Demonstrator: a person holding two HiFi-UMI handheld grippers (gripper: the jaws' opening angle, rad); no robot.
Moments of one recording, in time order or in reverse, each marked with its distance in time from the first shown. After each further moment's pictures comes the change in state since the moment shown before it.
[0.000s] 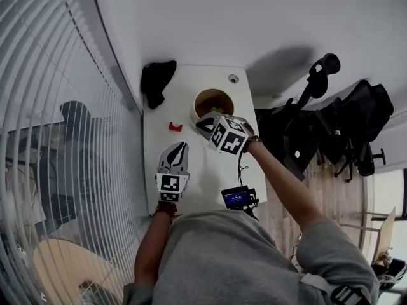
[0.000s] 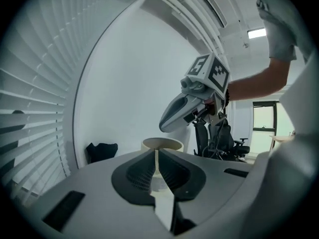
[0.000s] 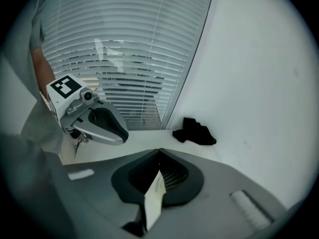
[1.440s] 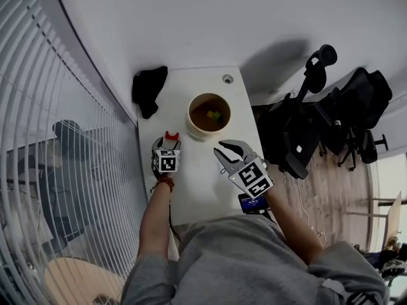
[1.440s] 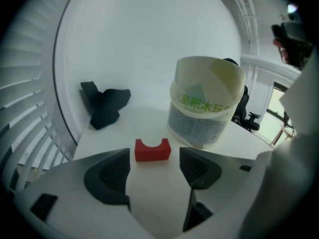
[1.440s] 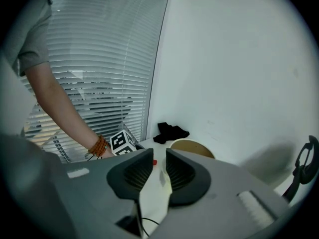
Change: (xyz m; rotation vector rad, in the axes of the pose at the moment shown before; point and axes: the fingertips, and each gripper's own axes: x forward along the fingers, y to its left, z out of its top) left arm 0.120 0.095 -0.172 -0.056 0.500 0.106; right arm -0.071 0.018 -0.046 0.390 -0.280 -0.340
